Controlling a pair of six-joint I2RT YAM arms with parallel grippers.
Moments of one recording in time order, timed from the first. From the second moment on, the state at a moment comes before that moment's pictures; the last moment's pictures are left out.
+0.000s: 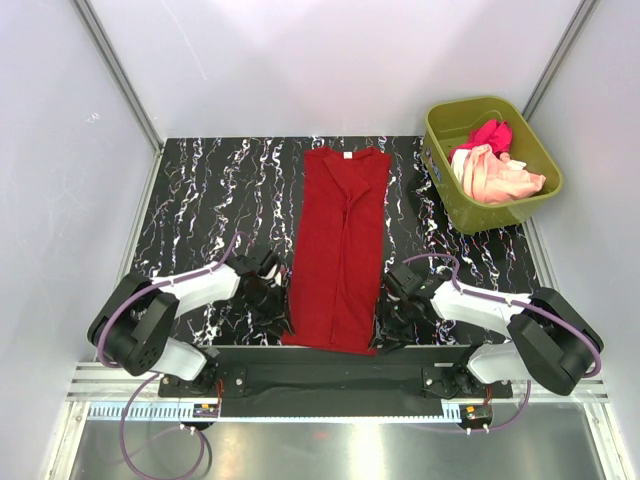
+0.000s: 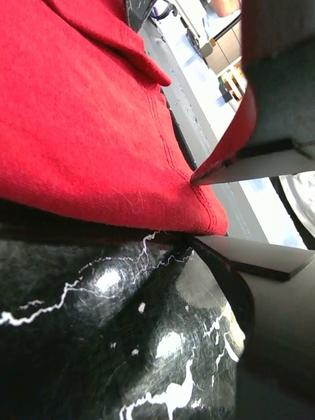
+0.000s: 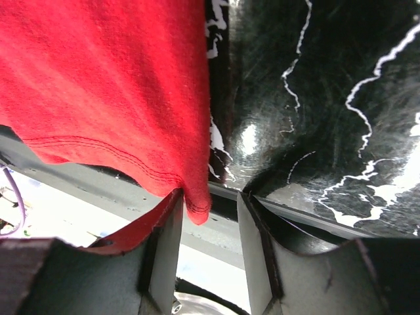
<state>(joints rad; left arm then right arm) -0.57 1.43 0.62 -0.58 0.48 -0.68 0.74 1.33 0.52 -0.49 -0.38 0.89</state>
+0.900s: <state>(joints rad) -0.63 1.42 0.61 -0.62 0.44 -0.73 0.74 1.25 0.50 -0.52 -0.35 0.90</state>
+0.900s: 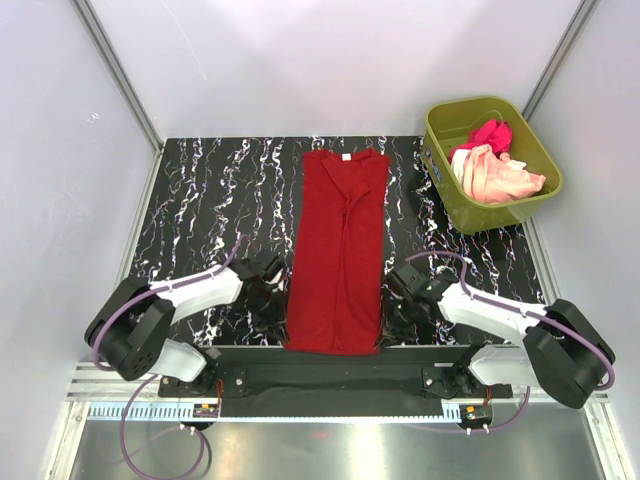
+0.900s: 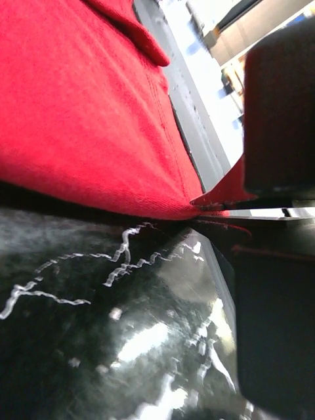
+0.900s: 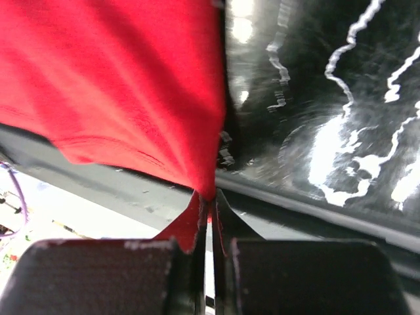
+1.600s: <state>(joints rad) -0.39 2.01 1.69 -0.80 0.32 -0.62 0.30 1.79 1.42 -0.78 -0.30 0.52</state>
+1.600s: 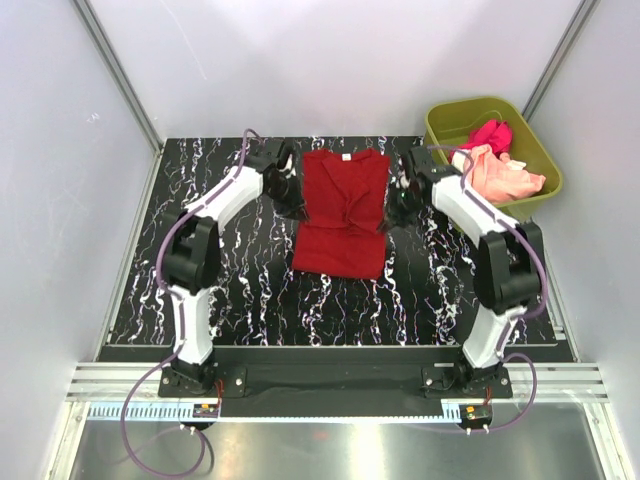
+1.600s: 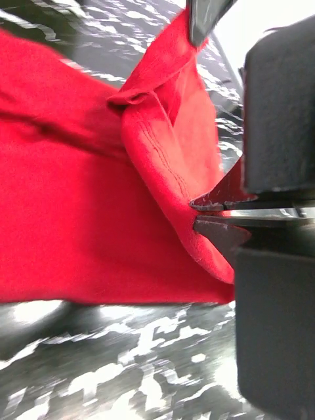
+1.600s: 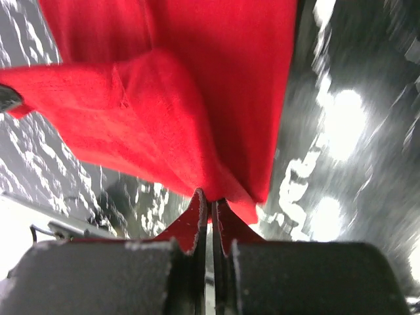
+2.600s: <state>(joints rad) -0.29 2.20 1.82 -0.76 0.40 -0.69 0.19 2.21 1.86 -0.89 -0.39 0.42</state>
